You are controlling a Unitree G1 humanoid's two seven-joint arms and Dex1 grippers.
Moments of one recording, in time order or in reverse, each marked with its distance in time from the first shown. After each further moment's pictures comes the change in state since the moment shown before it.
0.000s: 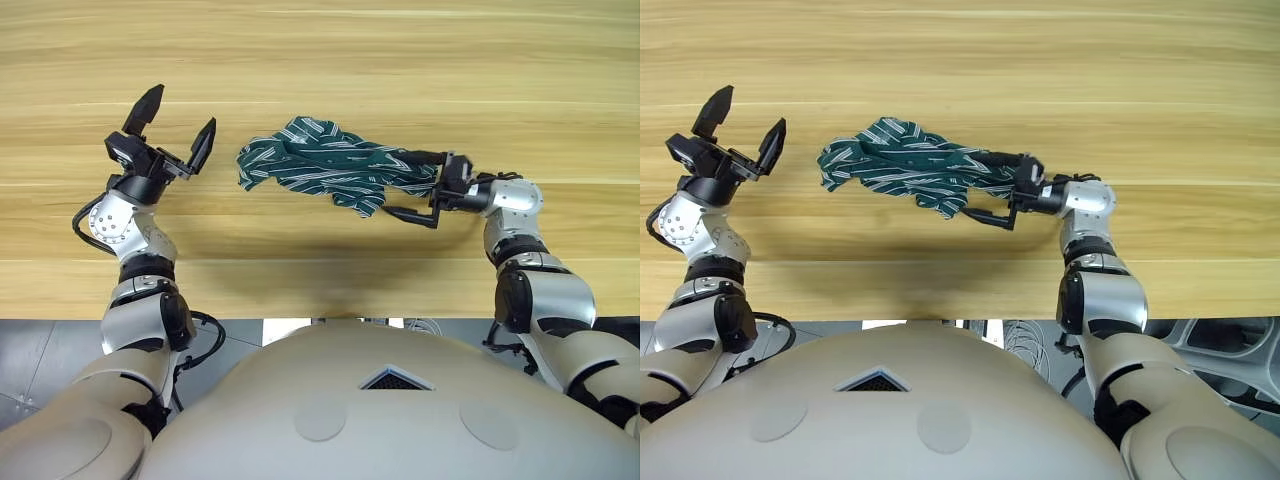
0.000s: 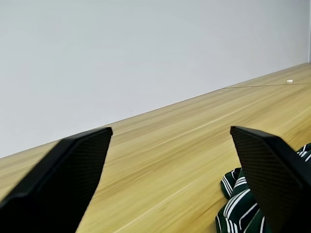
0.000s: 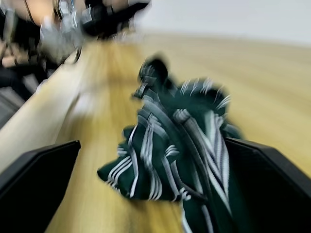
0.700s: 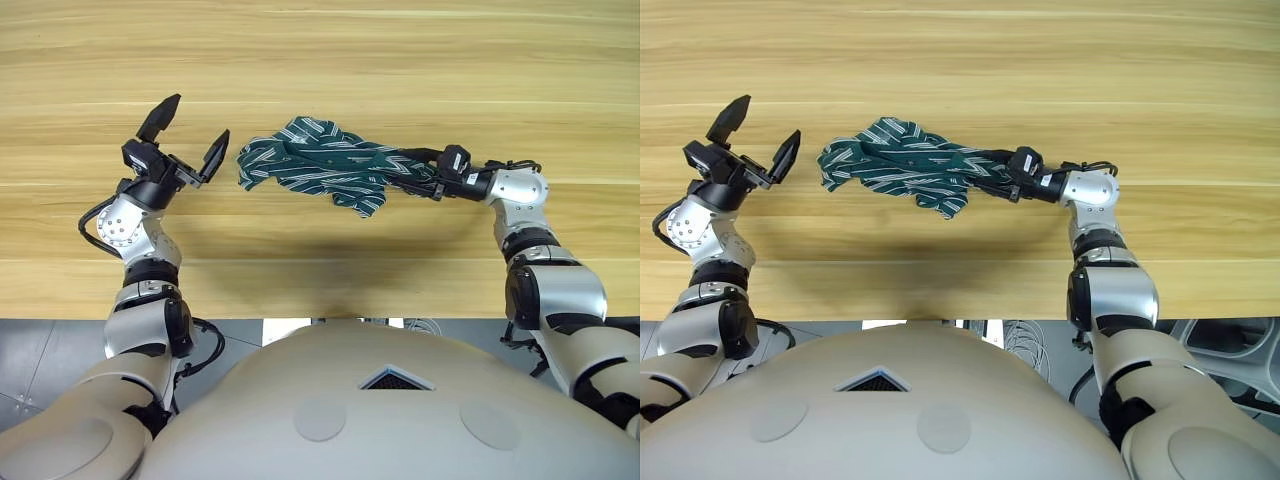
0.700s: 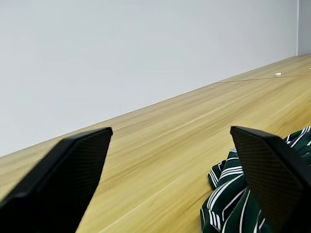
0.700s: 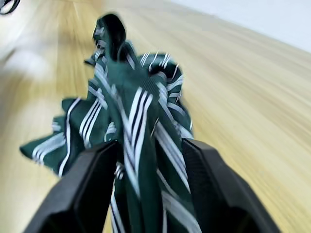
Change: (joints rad) left arm 0.031 -0.009 -0.050 -0.023 0.010 -0.027 0.012; right arm -0.041 -0.067 0.070 0.020 -0.090 -0.076 -0.250
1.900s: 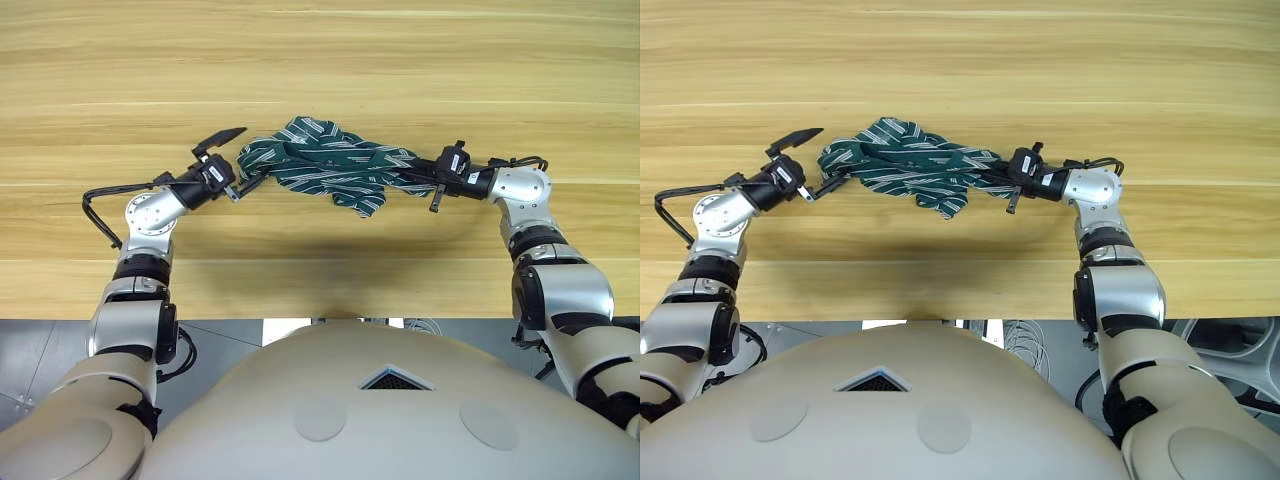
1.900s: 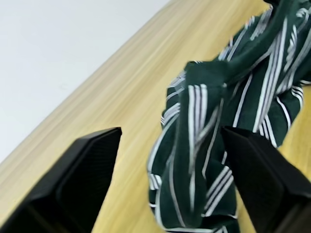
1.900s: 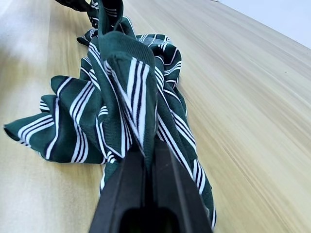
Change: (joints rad) left arm -0.027 0.100 -0.315 0.056 0.578 -0.087 0.418; right arm -0.008 -0.015 0.037 -0.005 -0.026 -0.027 -0.061
